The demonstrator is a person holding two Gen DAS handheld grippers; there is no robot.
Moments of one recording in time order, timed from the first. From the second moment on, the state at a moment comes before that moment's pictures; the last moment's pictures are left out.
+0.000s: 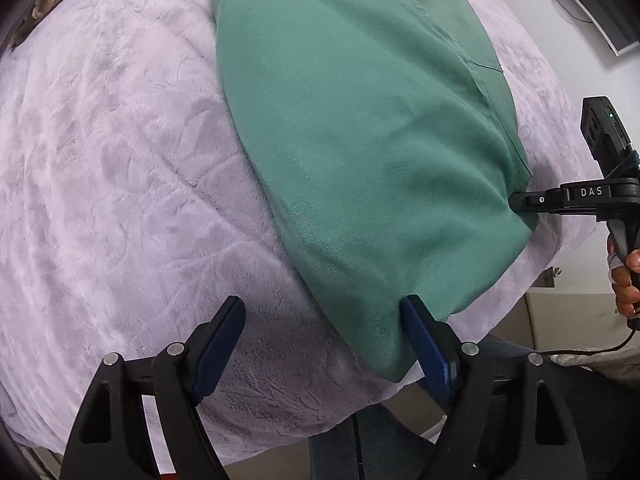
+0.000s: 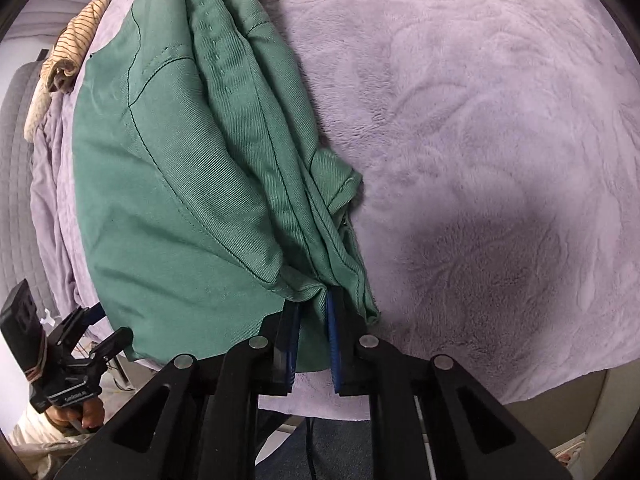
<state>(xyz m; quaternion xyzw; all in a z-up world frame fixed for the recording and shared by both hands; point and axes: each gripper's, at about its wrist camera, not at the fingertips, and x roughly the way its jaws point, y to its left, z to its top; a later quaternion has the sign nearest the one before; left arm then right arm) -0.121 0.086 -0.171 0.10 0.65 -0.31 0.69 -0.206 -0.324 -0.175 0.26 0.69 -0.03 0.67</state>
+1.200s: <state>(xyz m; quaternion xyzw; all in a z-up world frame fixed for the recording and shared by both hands) -0.146 0.098 -0.166 0.08 0.67 -0.18 0.71 -0.152 -0.228 -0.102 0.14 0.69 0.10 0.70</state>
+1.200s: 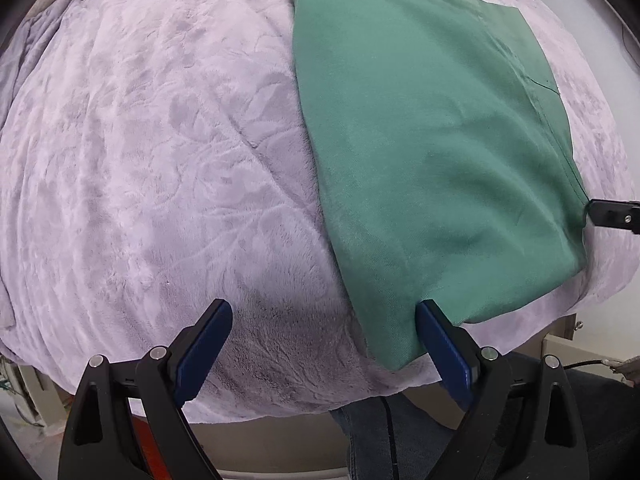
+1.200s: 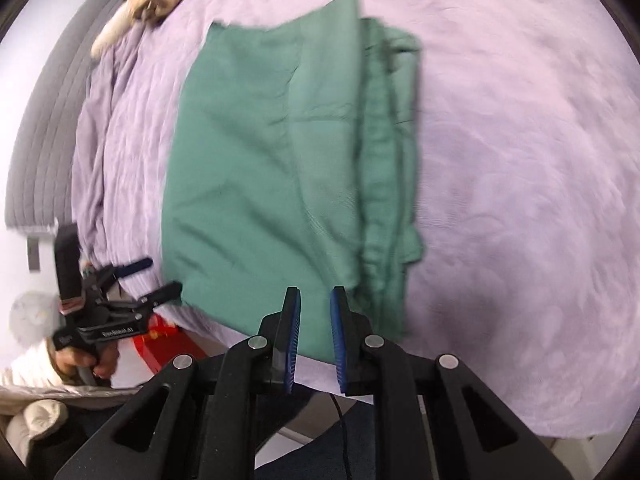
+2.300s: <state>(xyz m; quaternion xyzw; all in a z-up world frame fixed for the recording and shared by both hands) -0.133 0.069 -0.151 0.11 0.68 -0.16 0.71 -0.169 -0.254 -0.108 0.12 0.71 0.03 0.69</state>
